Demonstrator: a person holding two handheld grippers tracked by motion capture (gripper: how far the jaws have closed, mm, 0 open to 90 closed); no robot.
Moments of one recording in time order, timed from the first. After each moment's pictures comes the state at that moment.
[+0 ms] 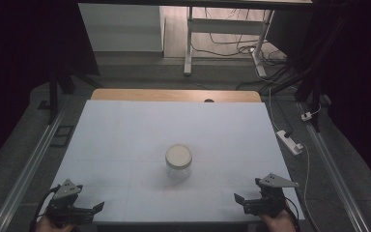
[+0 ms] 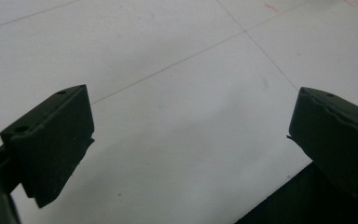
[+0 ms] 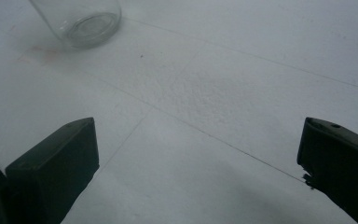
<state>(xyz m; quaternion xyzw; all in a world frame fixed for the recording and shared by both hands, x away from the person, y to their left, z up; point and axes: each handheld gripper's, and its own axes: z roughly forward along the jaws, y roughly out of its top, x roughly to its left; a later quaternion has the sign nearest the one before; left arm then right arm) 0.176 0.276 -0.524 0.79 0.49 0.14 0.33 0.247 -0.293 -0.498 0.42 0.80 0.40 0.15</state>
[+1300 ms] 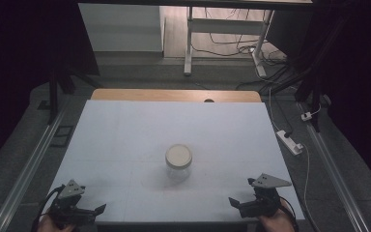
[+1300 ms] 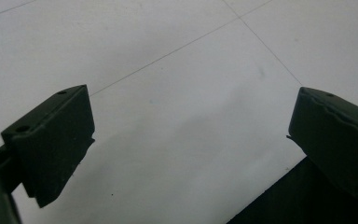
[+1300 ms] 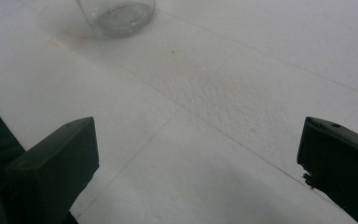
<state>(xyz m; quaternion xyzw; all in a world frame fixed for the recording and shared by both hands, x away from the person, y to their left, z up) 0.178 0.273 -0.525 0.81 0.48 0.13 0.32 0.247 -0.279 -0.496 0.36 0.83 0.40 0.14</state>
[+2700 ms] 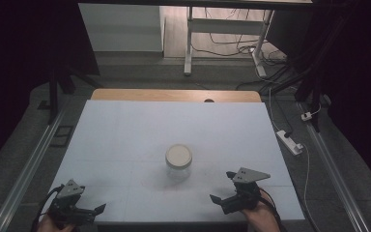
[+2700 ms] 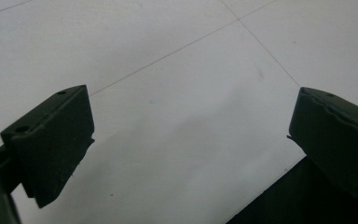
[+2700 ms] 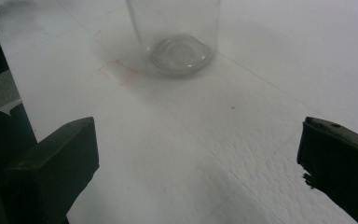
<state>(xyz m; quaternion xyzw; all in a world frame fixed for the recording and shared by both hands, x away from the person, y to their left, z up) 0.179 0.274 -0.525 0.80 0.48 0.12 0.32 0.263 -0.227 -0.495 0.28 0.85 0.44 0.11</state>
